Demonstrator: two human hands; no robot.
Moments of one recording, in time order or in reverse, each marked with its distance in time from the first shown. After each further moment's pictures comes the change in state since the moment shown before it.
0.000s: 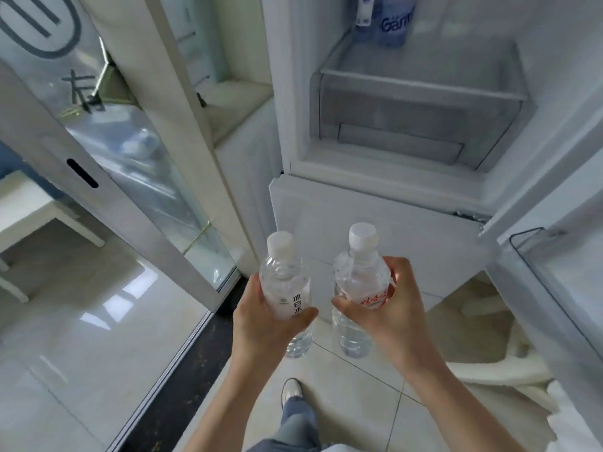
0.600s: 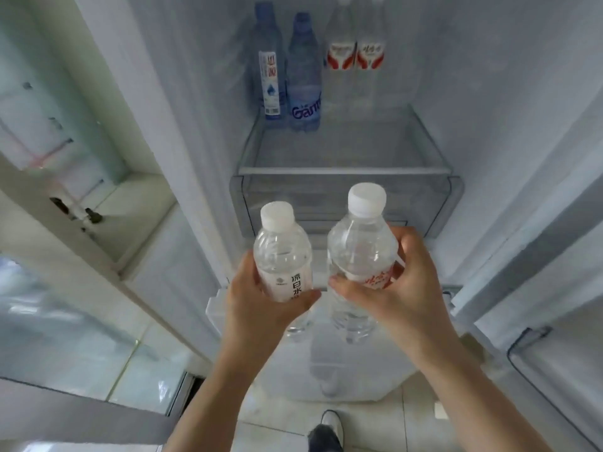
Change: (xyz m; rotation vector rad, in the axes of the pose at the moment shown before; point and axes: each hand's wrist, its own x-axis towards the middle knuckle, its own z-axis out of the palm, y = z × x) left_hand 0.207 0.130 0.061 -0.076 -0.279 0.353; right_hand 0.166 -0.091 -0.037 0.087 0.285 -0.157
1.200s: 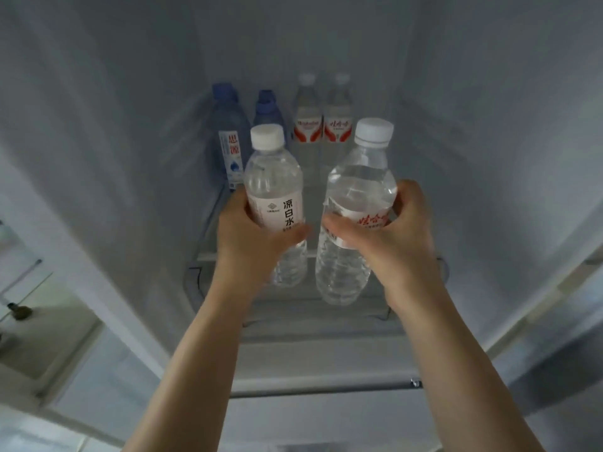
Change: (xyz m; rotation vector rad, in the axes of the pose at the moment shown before) left_hand 0.195 0.091 0.049 -0.161 0.014 0.134; right_hand 0.176 -0.044 -0.020 0.099 0.267 -0.111
